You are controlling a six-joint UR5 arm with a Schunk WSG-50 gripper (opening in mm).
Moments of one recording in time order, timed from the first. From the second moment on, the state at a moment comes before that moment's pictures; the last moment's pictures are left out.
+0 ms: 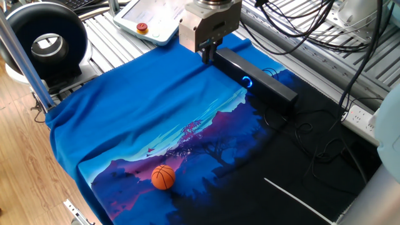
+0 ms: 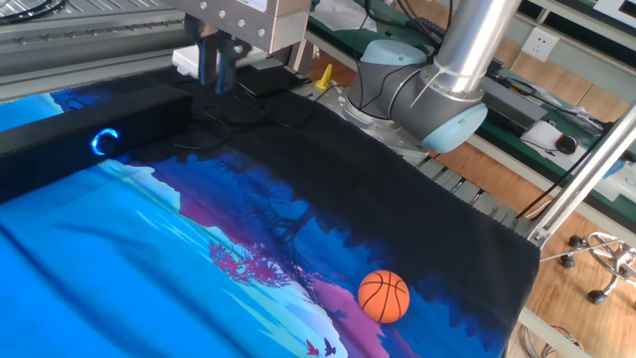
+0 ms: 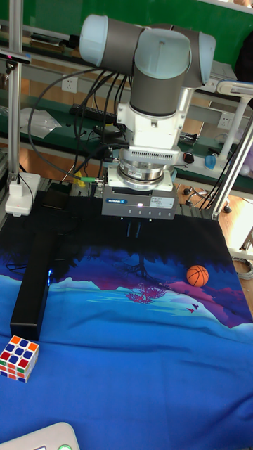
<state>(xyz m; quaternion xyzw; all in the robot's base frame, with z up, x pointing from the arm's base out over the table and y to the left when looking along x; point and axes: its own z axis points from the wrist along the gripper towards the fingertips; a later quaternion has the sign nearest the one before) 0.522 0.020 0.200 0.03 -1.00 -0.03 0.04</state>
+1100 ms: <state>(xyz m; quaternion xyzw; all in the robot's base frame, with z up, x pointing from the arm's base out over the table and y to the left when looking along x) 0.529 0.007 0.197 0.04 -1.00 -0.02 0.03</state>
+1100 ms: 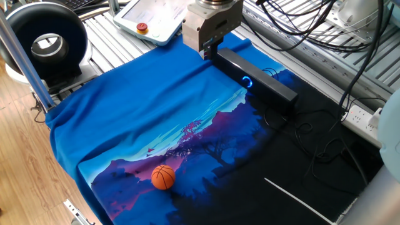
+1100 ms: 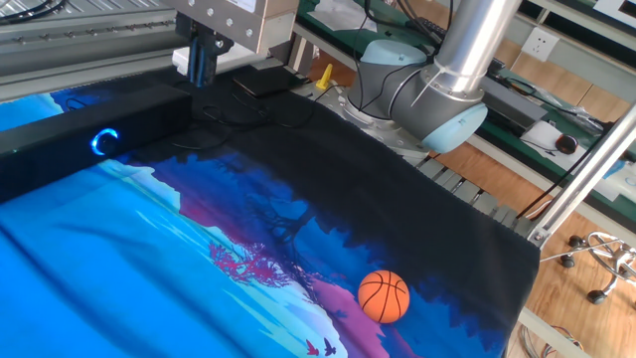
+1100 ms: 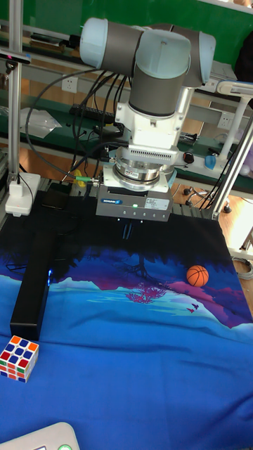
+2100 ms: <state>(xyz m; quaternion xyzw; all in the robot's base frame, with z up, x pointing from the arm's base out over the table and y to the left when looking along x) 0.539 0.007 0.193 0.04 -1.00 -0.02 0.01</state>
